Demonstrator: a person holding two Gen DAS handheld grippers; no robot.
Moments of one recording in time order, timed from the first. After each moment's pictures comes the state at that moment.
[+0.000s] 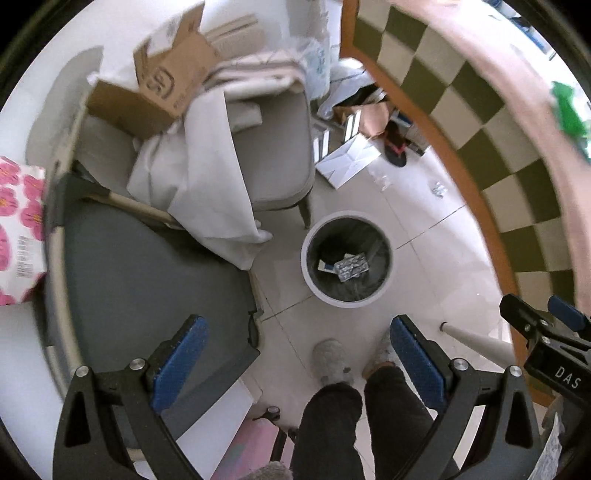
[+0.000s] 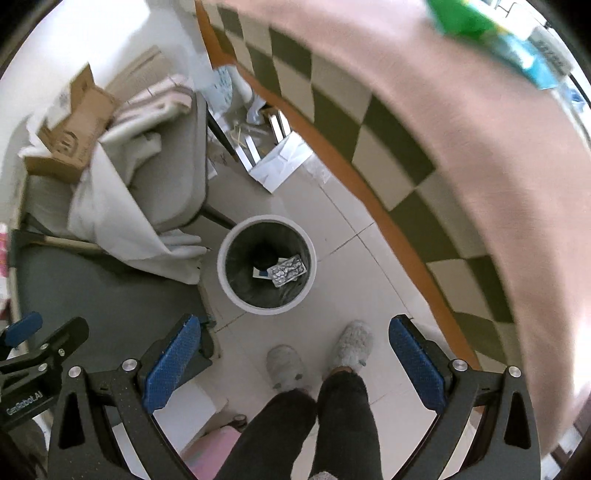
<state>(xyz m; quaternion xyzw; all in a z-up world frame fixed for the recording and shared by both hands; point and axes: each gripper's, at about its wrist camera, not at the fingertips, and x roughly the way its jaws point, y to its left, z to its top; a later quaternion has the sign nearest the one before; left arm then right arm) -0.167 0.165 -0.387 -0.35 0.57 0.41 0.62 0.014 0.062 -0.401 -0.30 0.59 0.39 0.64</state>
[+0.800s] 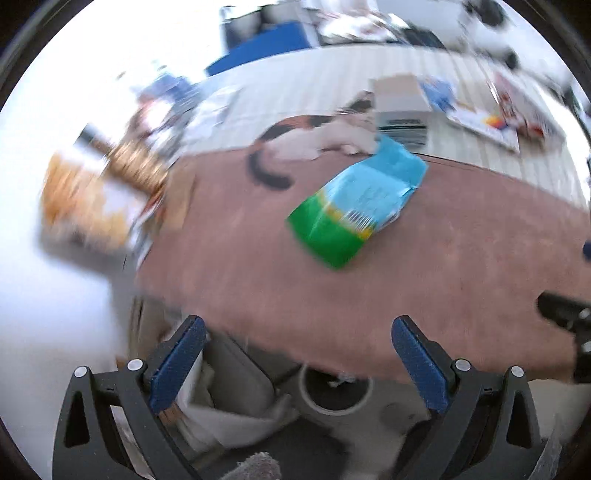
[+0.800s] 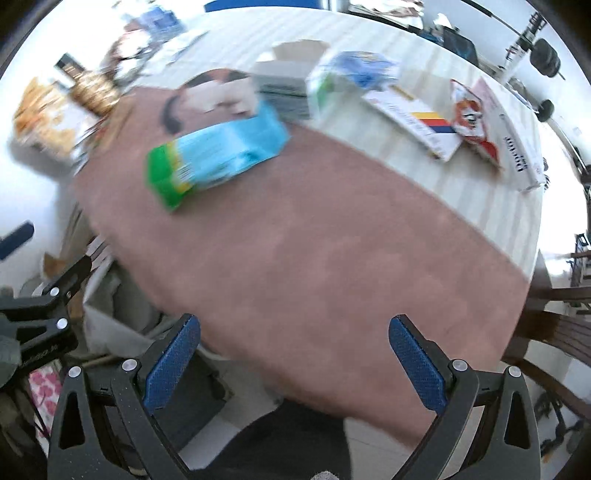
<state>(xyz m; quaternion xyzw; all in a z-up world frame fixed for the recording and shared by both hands) 0.209 0.128 -0.234 0.05 0.62 0.19 0.76 0.293 -0.049 -0.239 -0.16 0.65 0.25 0.70</state>
